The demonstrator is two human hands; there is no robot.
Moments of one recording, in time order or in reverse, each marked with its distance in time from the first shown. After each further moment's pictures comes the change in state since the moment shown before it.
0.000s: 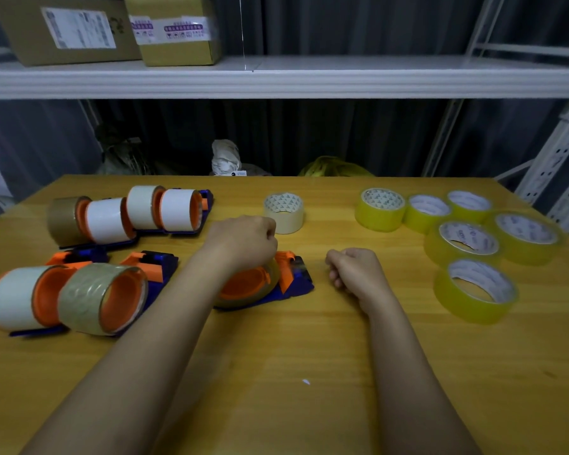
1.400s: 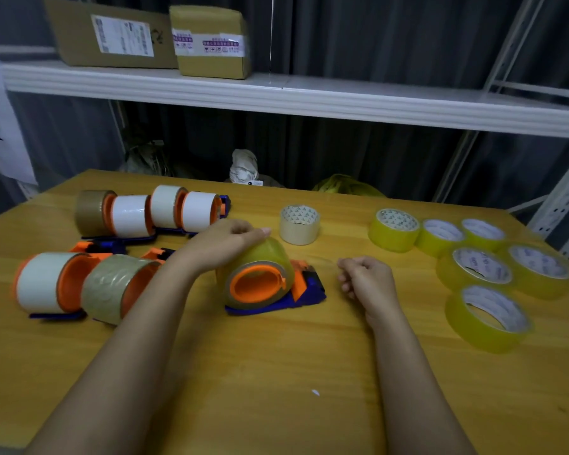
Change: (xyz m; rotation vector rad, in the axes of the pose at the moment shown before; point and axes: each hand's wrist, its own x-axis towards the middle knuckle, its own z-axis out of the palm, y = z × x) left_hand -0.022 -0.055 0.001 -0.715 0.009 -0.148; right_hand -0.004 -0.006 0.009 0.169 0.064 -0.050
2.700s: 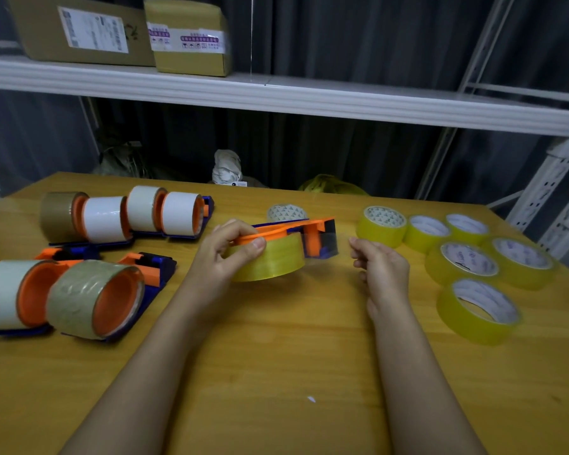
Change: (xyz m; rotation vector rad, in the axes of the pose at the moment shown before) left_hand 0.002 -0.030 0.045 -0.423 0.232 0.538; right_hand 0.000 -0.011 -0.010 0.346 0.210 -0.093
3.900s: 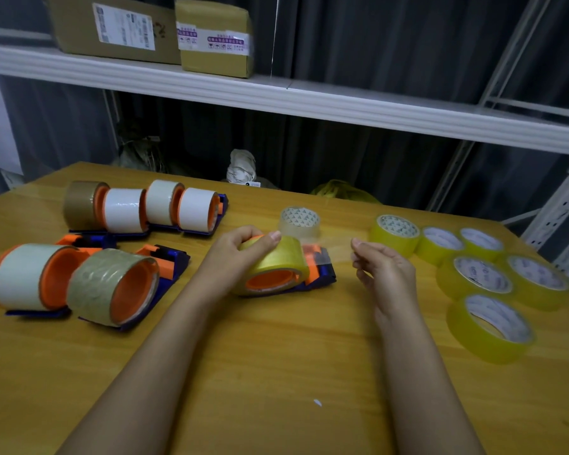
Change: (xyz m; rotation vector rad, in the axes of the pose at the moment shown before) left_hand -0.001 0.007 -0.003 0.014 0.013 -0.344; right_hand -0.014 -0.009 0.006 0.026 -0.170 0.002
